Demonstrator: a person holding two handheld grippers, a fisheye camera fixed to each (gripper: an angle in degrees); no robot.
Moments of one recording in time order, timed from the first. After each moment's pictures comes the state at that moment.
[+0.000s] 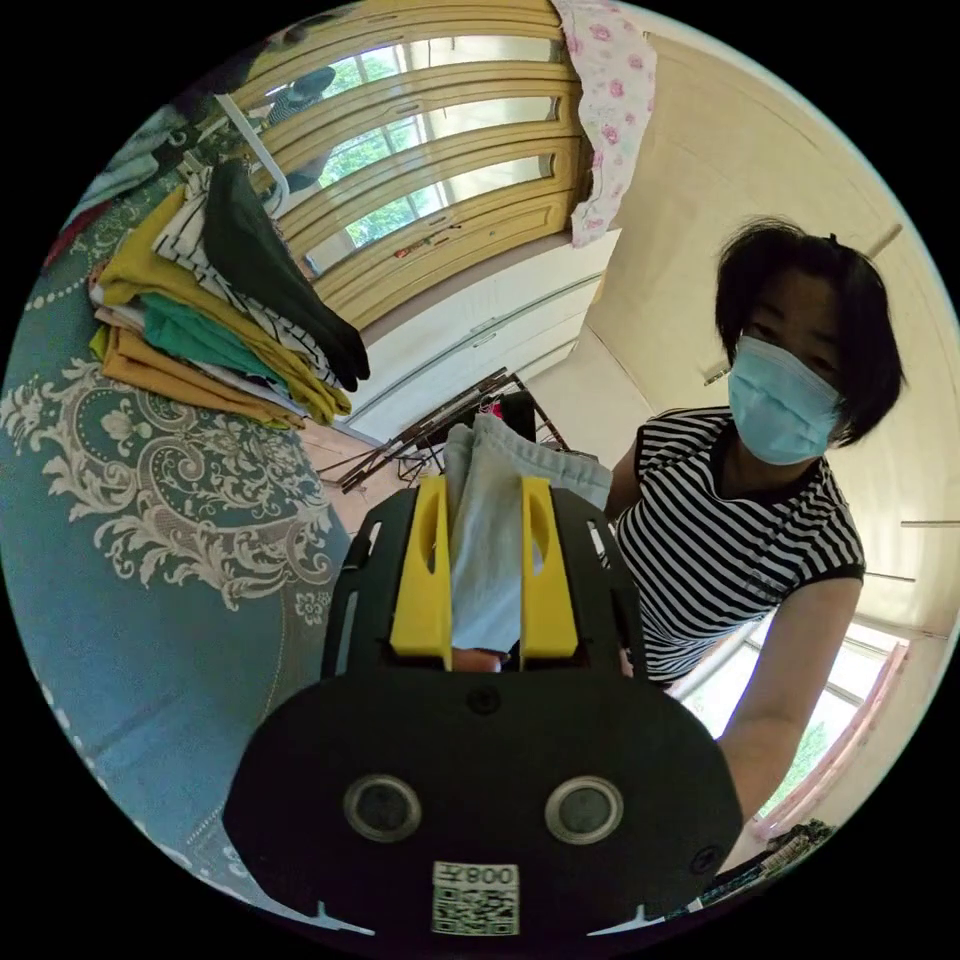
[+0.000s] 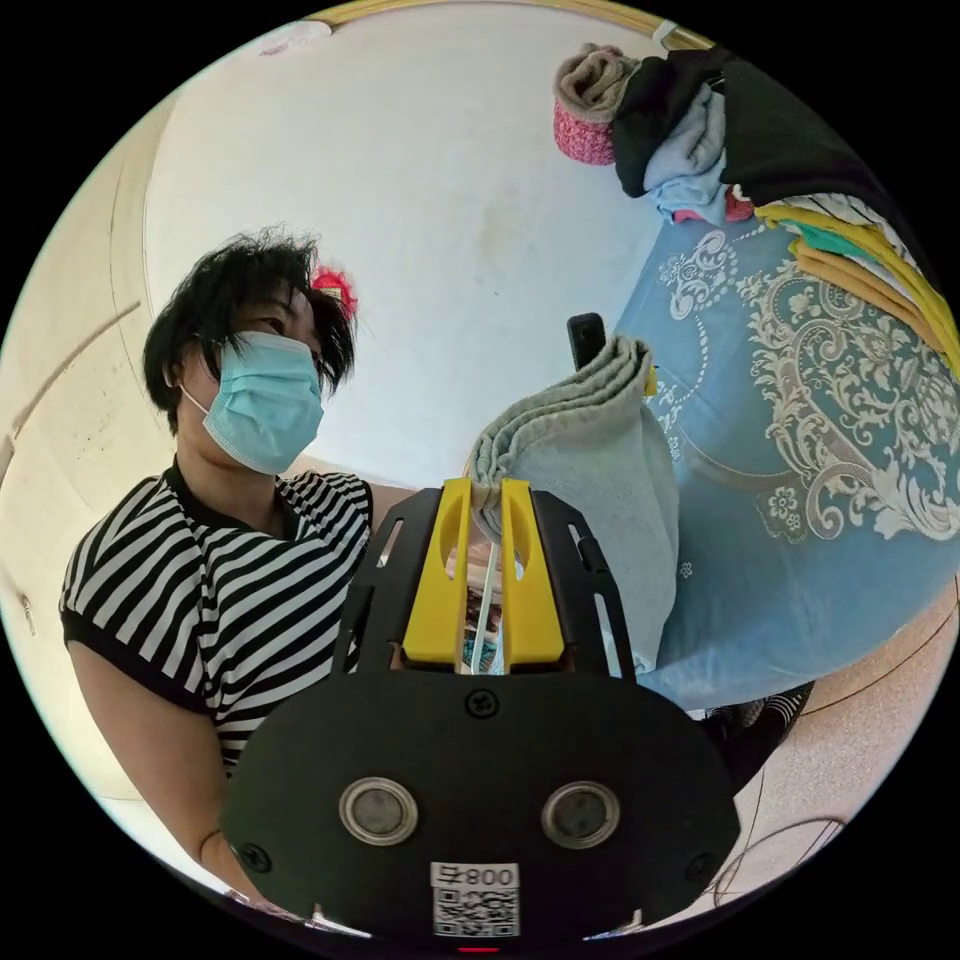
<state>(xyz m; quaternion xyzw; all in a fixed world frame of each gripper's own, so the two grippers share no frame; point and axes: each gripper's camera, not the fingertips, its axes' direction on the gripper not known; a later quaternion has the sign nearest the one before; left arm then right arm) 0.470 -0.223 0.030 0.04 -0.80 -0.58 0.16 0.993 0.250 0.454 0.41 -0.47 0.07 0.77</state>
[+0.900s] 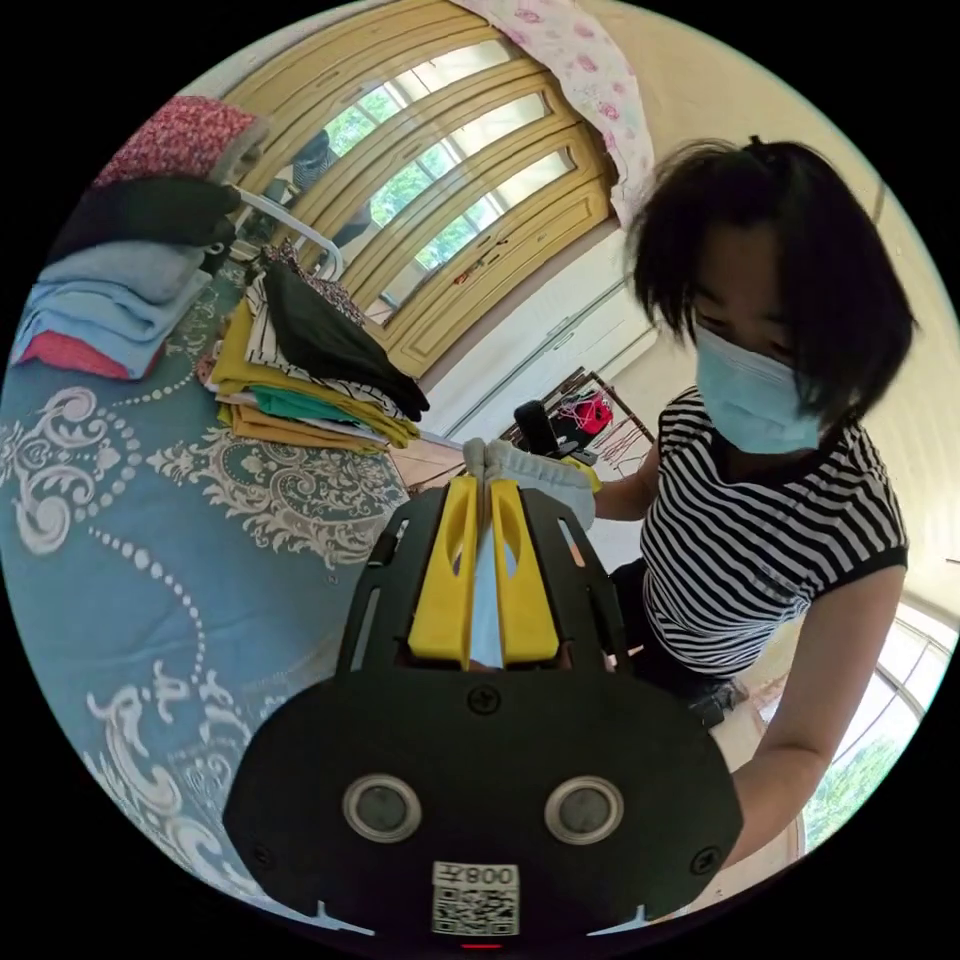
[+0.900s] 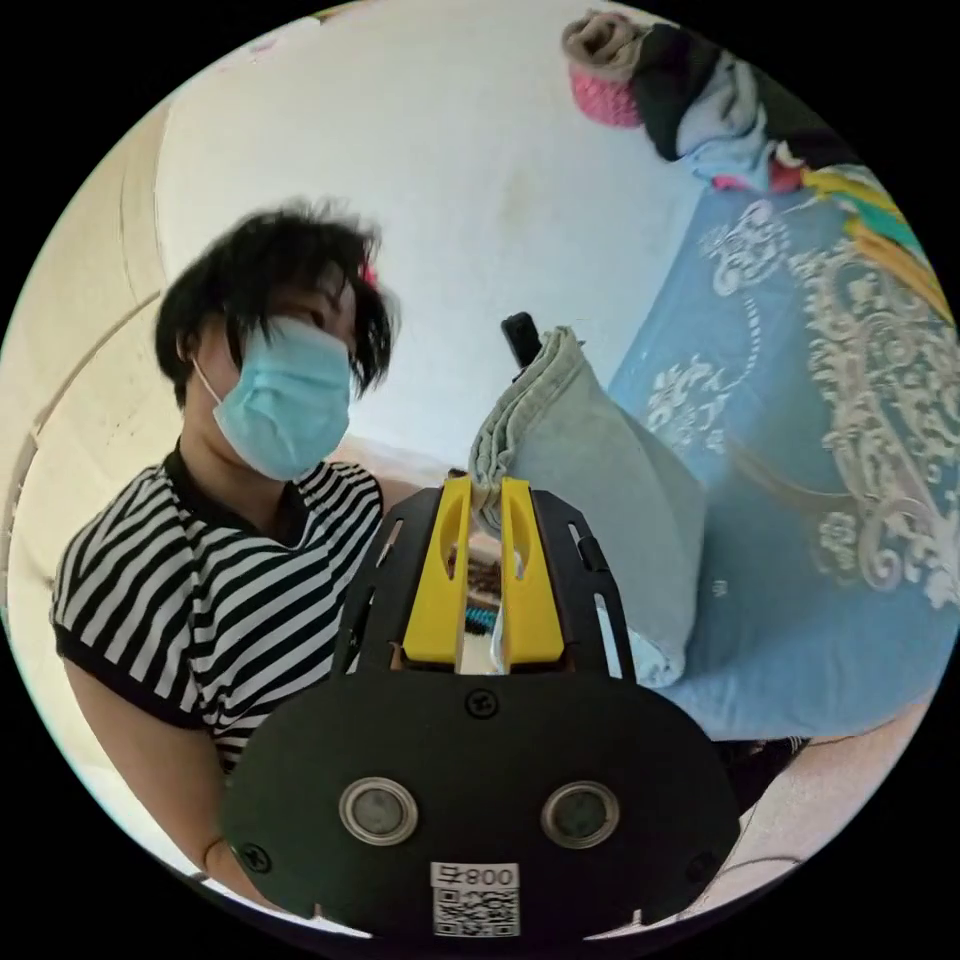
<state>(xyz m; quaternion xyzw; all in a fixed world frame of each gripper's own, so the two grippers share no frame) 0.301 -0.275 -0.034 -0.09 -0.82 -0.57 0.03 0.959 0.182 0.456 0.39 -0.51 0.01 0.76</state>
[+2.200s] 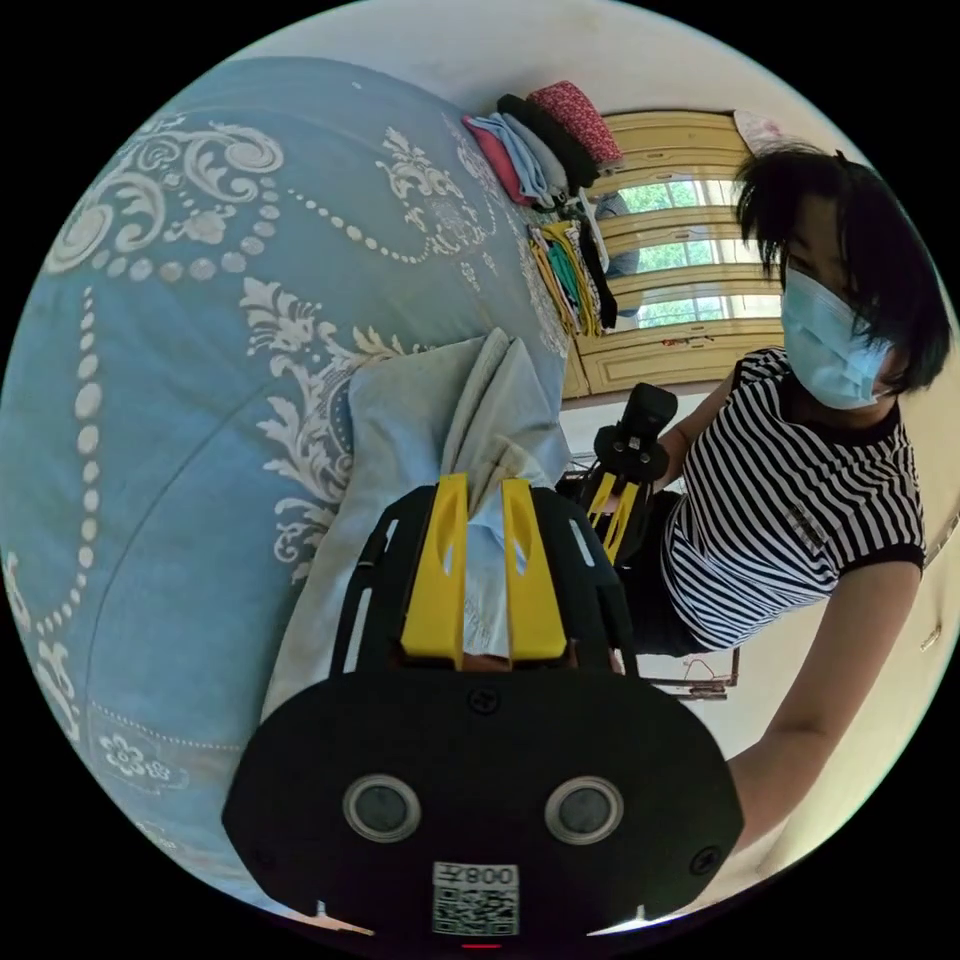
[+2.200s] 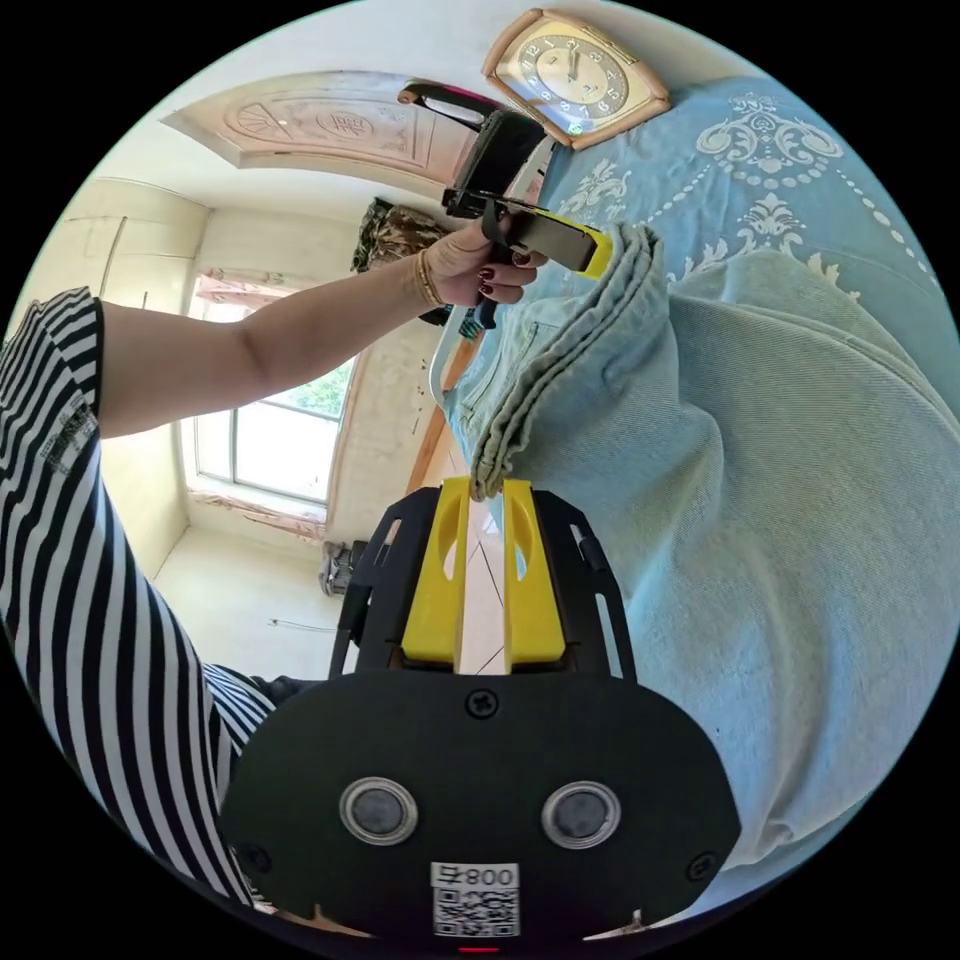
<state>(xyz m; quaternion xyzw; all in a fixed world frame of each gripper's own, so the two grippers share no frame) -0.066 -0.215 0.269 0.13 -0.84 -0.44 -0.30 0.572 0.002 0.574 -0.03 -0.38 -0.28 0.88</state>
